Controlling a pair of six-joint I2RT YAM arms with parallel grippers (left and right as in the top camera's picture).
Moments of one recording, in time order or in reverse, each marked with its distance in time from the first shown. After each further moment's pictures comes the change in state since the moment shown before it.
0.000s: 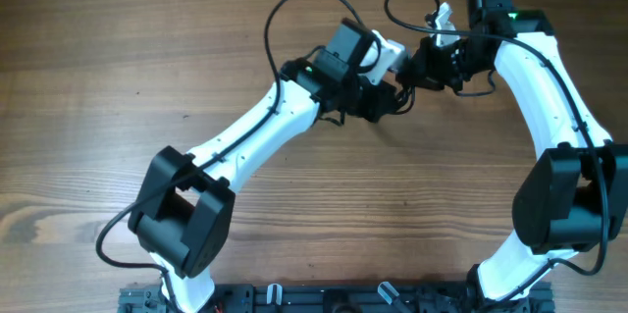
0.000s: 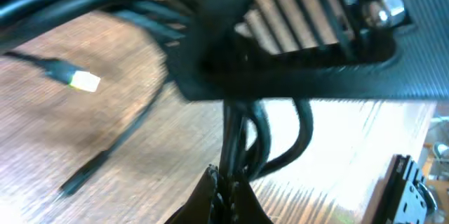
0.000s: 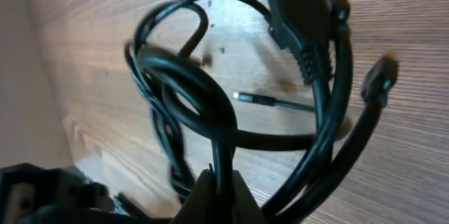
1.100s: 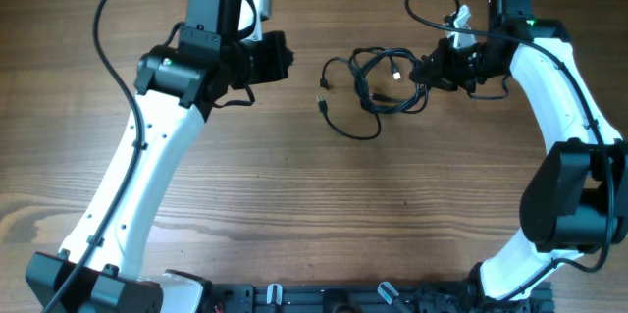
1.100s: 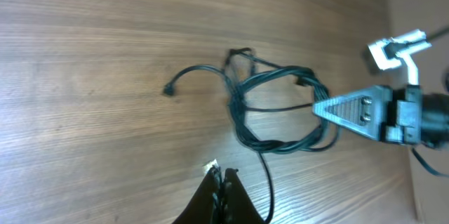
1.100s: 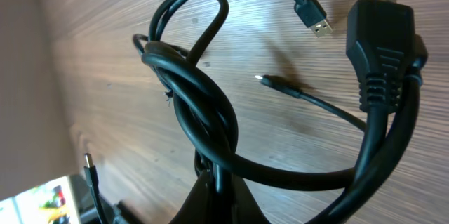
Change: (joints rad) left arm 0.339 -0.370 0.005 -0.304 -0.115 -0.307; right arm -0.079 0.000 -0.065 0.067 -0.068 -0.061
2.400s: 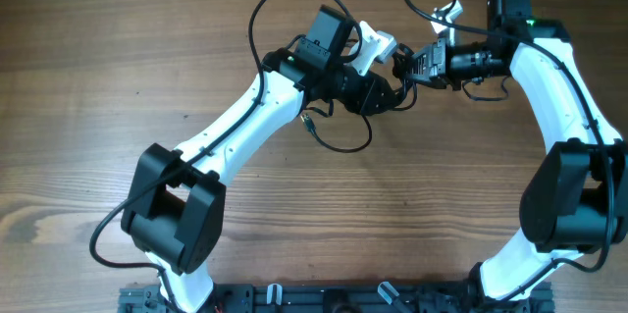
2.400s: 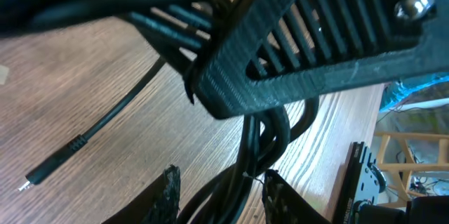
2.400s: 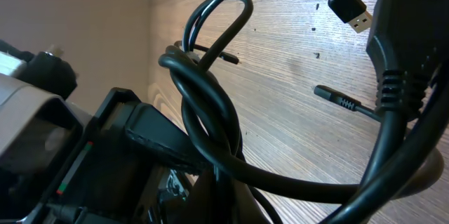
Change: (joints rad) left arm -0.275 0.366 0.000 0.307 0.306 0.352; right arm 0.000 0.000 0.000 -0.030 -0.326 -0.147
